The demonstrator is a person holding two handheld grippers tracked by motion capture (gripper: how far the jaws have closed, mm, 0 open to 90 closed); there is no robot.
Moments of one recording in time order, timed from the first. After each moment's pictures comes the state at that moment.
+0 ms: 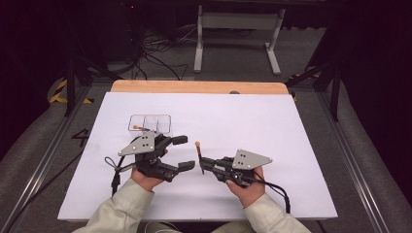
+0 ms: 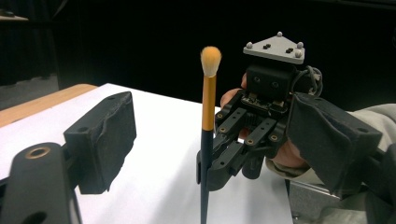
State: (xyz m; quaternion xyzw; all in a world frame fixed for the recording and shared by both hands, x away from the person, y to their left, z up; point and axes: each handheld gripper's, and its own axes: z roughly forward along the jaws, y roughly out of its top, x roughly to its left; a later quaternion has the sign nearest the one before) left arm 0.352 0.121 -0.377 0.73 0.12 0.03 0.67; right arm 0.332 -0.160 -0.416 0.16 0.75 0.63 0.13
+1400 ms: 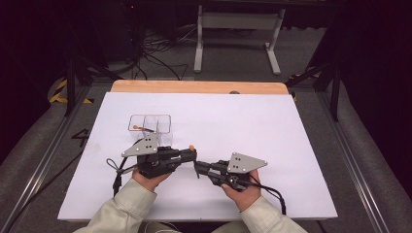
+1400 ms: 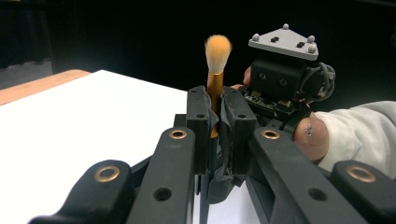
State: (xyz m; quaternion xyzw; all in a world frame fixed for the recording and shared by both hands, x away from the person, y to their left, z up) left arm 0.348 0.117 -0.379 0.74 0.13 0.02 0.66; right arm 0.325 -0.149 -0.418 0.15 0.75 0.63 0.12
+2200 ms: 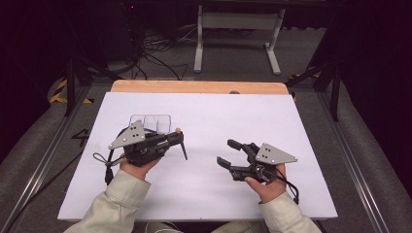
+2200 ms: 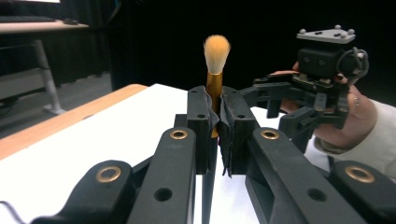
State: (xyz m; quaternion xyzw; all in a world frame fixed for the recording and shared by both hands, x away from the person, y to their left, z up) left arm 0.361 0.144 -0.354 0.73 0.17 0.12 0.65; right arm 0.333 -0.208 -0.398 0.22 0.71 0.64 0.19
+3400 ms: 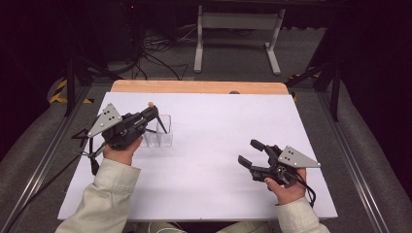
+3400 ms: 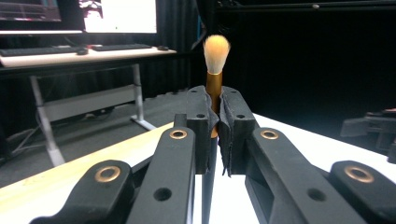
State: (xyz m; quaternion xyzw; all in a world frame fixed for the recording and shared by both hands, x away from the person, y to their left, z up) left arm 0.381 0.185 -0.336 0.67 0.27 0.24 0.65; right arm 0.325 -0.258 -0.403 0.27 0.69 0.63 0.22
